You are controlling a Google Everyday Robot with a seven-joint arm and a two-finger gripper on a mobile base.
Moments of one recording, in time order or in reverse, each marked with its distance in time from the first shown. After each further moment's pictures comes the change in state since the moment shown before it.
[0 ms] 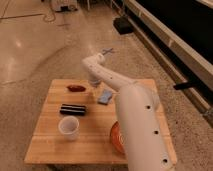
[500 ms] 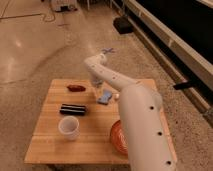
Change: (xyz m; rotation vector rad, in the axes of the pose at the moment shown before) arm 0.022 0.028 -0.019 0.011 -0.007 0.011
